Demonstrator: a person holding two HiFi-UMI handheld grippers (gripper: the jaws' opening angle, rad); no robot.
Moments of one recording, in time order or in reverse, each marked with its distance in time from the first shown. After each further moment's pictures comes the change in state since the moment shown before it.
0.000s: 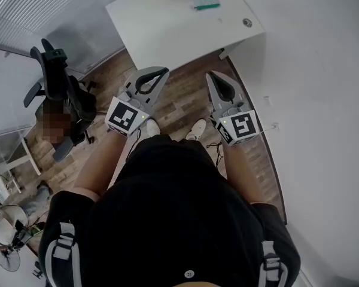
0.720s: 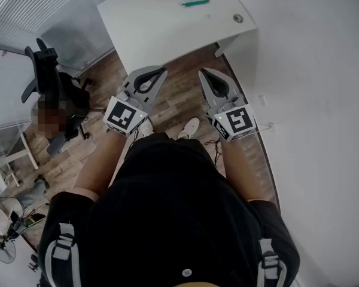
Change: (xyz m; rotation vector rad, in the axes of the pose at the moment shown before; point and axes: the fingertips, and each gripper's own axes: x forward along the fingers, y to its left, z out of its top) left arm 0.059 -0.055 -0.001 -0.015 0.020 0.043; right arm -0.043 -0.052 -0.007 0.009 0.006 0.091
